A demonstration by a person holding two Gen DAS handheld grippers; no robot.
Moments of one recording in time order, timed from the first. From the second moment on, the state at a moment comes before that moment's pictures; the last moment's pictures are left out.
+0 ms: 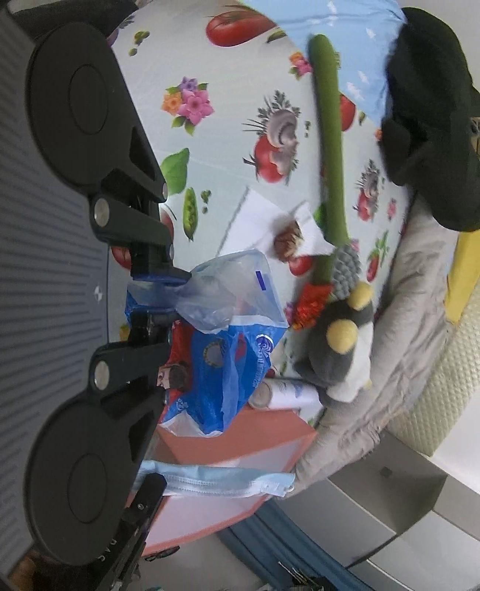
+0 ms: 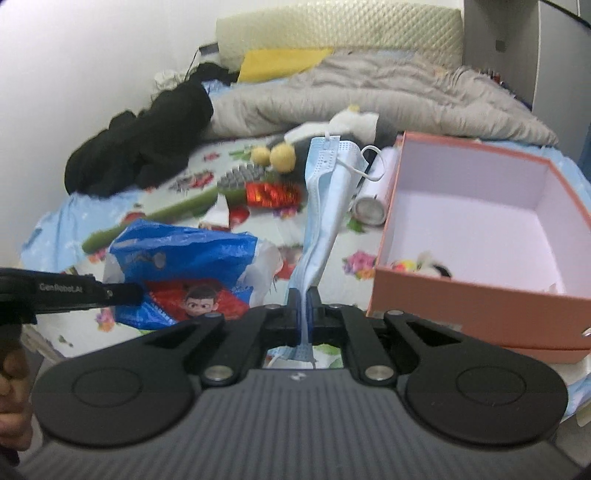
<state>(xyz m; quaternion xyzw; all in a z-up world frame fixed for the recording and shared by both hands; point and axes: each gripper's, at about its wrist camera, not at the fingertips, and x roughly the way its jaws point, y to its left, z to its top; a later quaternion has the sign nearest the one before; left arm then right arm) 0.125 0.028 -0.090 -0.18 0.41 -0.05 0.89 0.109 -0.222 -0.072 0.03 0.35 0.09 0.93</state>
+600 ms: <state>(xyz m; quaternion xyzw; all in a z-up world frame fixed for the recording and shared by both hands) 0.131 -0.080 -0.024 -0.13 0.38 -0.13 0.91 0.082 -0.308 -0.022 0.06 0.31 0.03 0.95</state>
